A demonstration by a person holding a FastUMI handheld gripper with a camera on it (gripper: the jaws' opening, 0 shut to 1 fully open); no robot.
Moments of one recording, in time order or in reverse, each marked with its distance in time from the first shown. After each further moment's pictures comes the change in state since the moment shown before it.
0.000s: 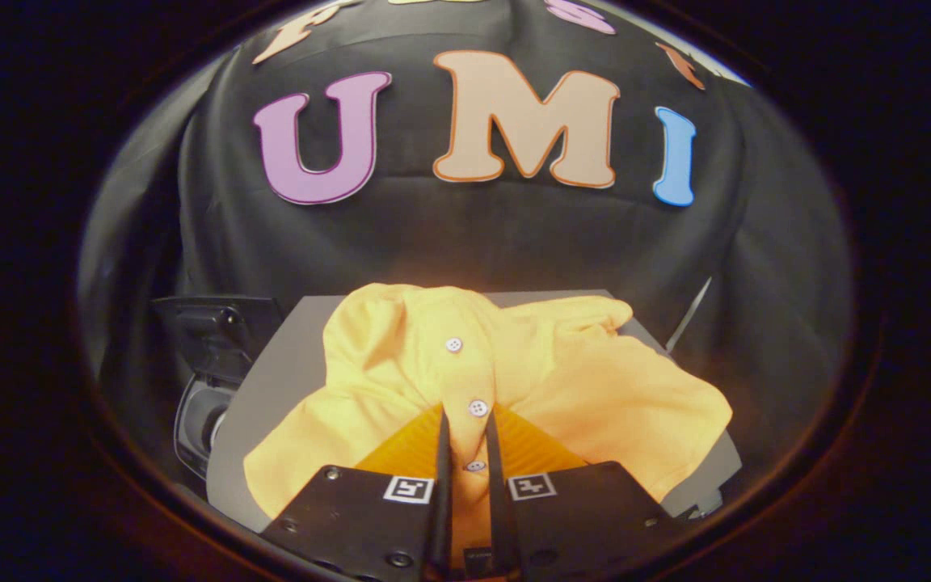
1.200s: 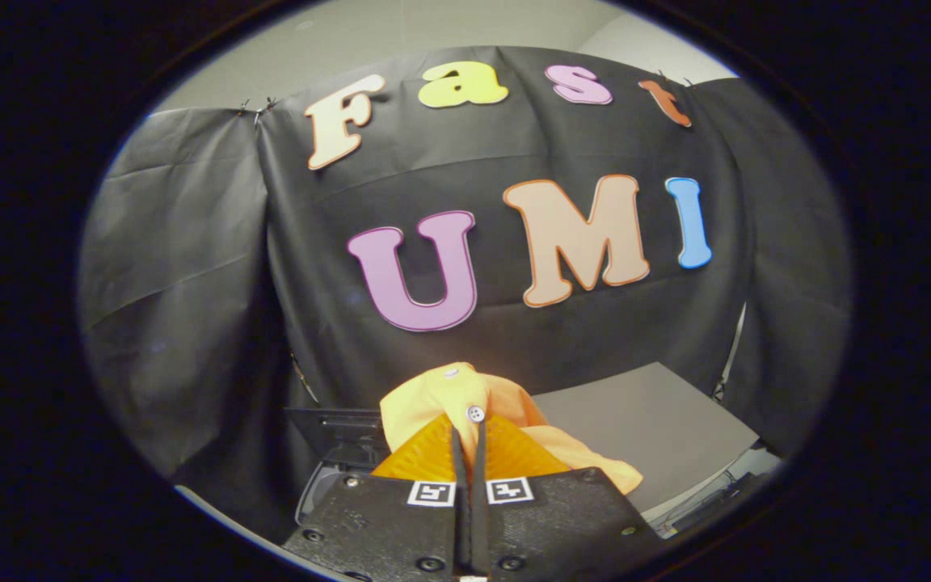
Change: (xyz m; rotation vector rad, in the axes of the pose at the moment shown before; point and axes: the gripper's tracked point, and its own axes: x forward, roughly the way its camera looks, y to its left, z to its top) arm -0.157 0.139 0.110 0.141 -0.375 0.227
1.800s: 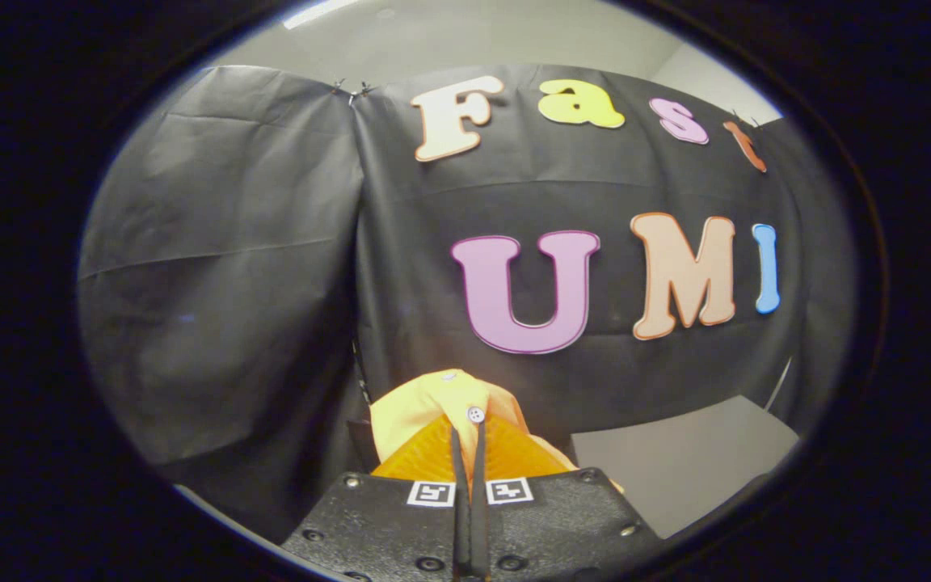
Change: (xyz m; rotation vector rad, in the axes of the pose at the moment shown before) arm 0.036 0.167 -0.013 -0.121 -0.132 0.149
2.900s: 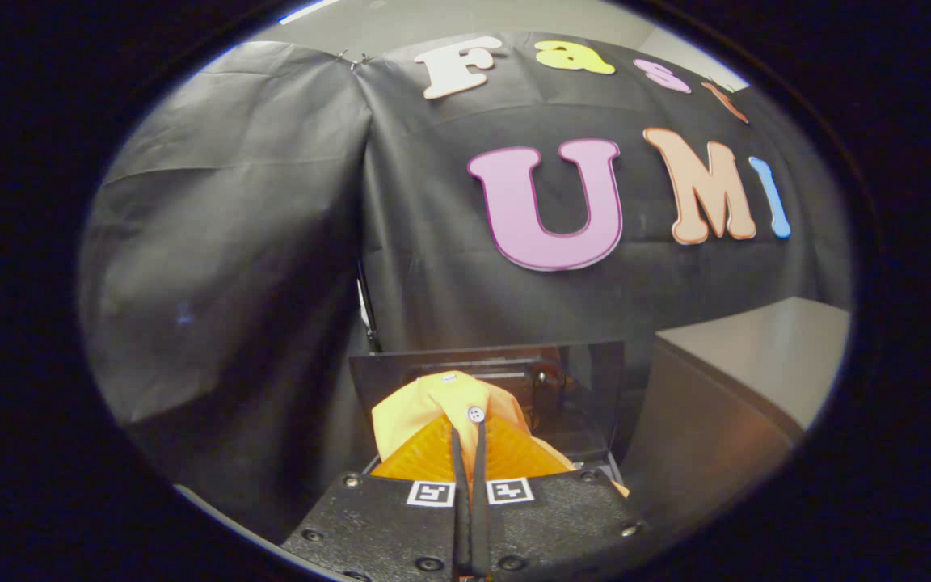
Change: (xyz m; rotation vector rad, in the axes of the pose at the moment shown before) arm 0.063 0.046 -0.201 0.062 0.096 -0.026
